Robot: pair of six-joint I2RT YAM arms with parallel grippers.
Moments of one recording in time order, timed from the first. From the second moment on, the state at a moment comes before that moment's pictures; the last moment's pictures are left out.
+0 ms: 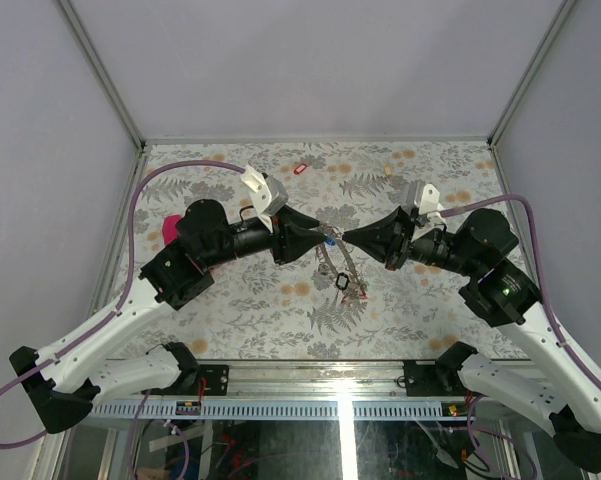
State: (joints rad) left arm -0.82 1.01 1.07 -0.05 0.37 -0.13; right arm 0.67 0.80 1.03 -0.13 -0.60 0.01
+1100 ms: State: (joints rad) left arm -0.83 1.02 1.07 -0.04 0.40 -0.12; right arm 0.67 0.84 1.03 -0.11 -0.58 0.04
